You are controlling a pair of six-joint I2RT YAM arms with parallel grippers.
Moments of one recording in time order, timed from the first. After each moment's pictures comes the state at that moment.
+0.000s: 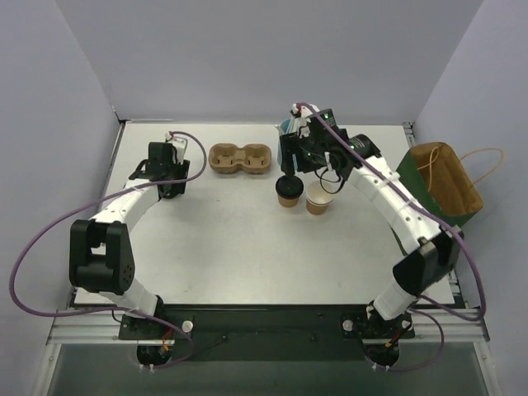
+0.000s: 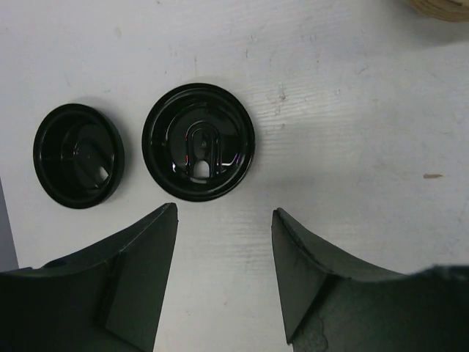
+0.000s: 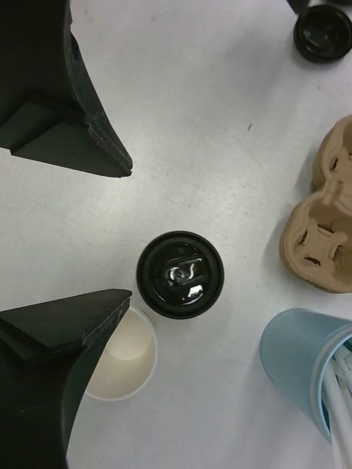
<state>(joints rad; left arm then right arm) -0.12 1.54 1.08 -0.32 -0.16 0.10 0.54 1.69 1.69 -0.78 0.01 0.15</state>
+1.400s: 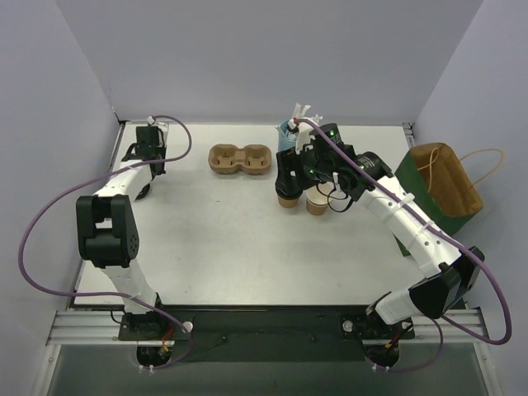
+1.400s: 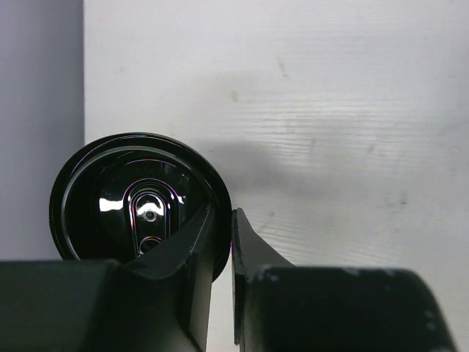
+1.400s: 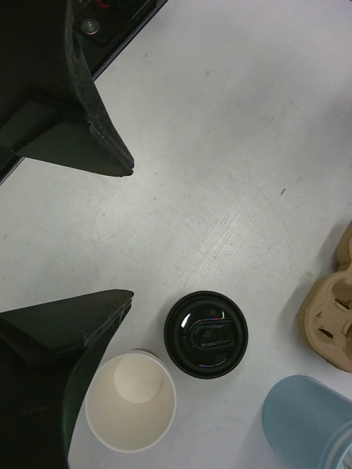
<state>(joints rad) -0.02 1.83 1.34 -0.27 -0.27 0.16 0.61 1.45 1.53 -0.75 -0.10 0.13</state>
